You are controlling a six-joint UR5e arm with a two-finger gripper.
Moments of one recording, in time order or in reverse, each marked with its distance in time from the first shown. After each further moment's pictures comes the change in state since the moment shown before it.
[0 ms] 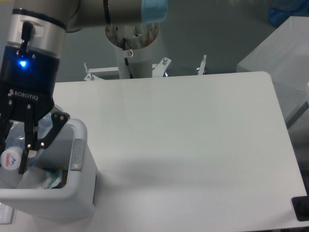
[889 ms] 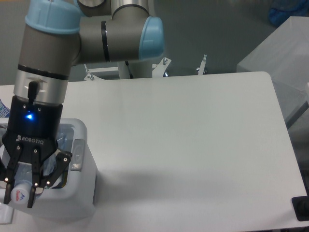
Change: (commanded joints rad) arm -0.012 -0.080 -0.014 0.000 0.005 0.006
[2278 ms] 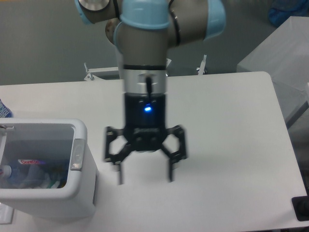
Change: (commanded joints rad) arm 0.313 0.169 -0.235 -0.225 0.202 0.518
